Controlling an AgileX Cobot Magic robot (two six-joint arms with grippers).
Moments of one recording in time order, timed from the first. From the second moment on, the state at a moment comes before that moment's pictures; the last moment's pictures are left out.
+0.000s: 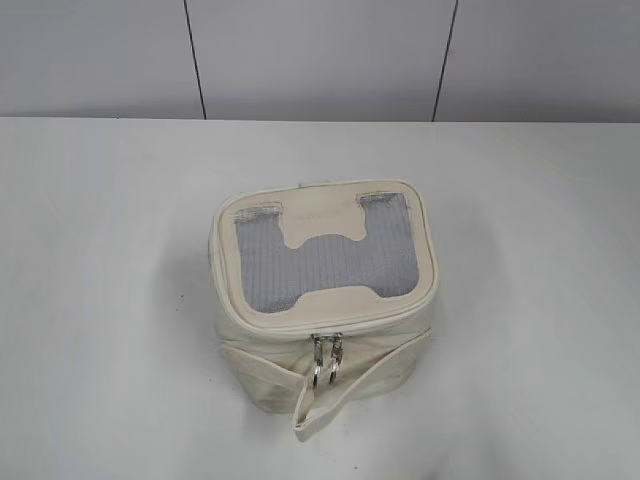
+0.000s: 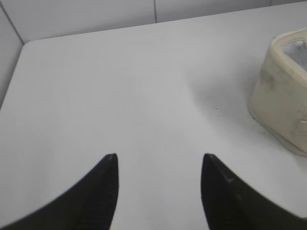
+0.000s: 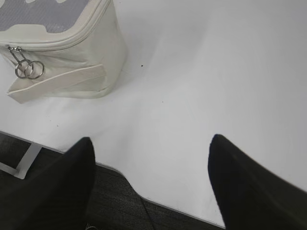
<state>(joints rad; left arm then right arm) -0.17 0.02 -0.54 0.01 1.05 0.04 0.28 0.06 -0.49 0.16 1.06 -0.08</state>
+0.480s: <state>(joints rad) -0.08 -0.01 -0.54 0.01 1.05 0.04 0.00 0.05 -0.49 0.17 1.06 -0.08</state>
